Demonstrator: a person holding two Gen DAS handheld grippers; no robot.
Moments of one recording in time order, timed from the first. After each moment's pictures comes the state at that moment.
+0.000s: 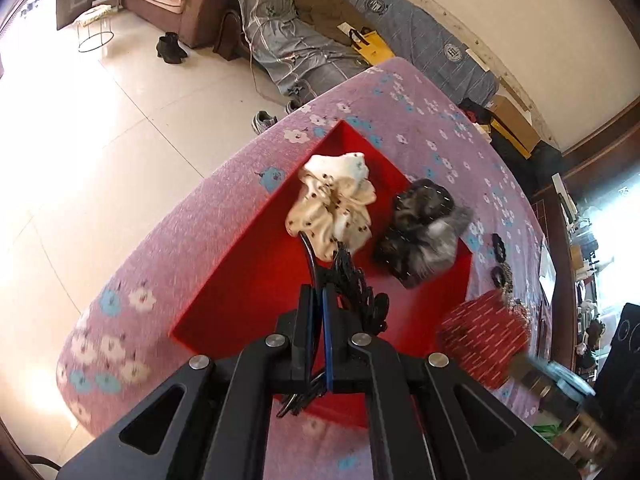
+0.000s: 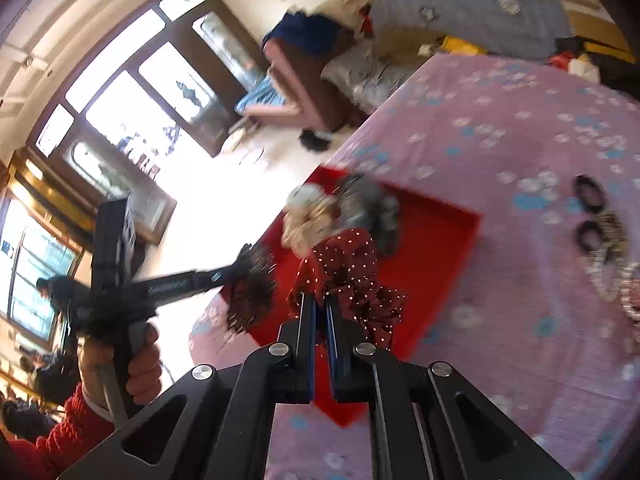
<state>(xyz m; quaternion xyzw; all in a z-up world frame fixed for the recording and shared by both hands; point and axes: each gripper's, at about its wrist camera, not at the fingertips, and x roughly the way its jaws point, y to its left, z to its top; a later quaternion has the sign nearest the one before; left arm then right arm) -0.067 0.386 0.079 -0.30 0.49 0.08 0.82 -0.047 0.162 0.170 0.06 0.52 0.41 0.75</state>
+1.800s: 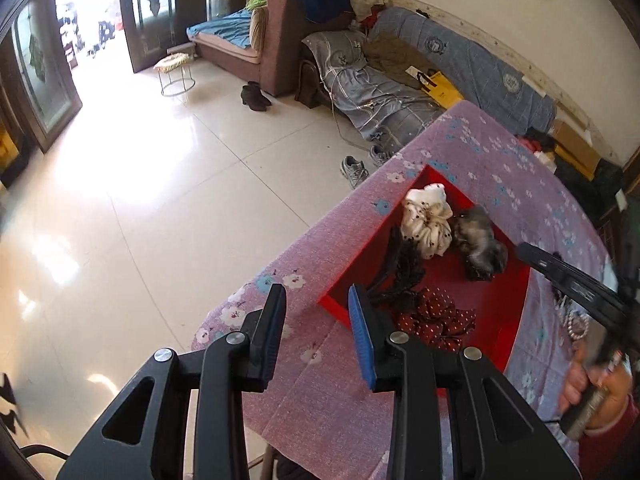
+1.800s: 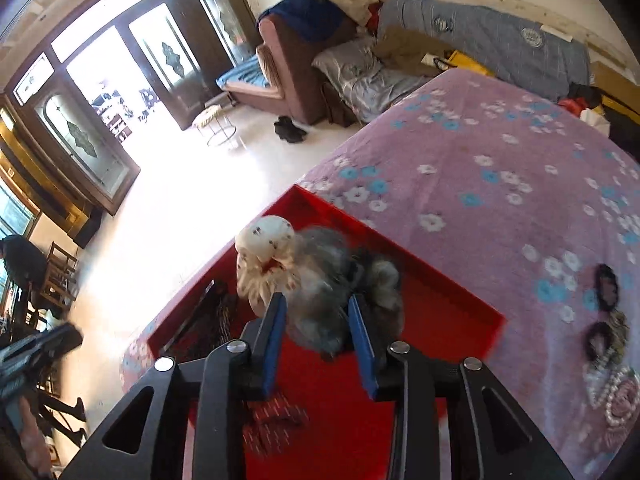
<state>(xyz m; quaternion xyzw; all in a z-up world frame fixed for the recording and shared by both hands) -0.160 0.379 0.148 -0.20 0.46 0.25 0.83 0.004 0.198 0.154 -0.04 0.48 0.37 0.79</state>
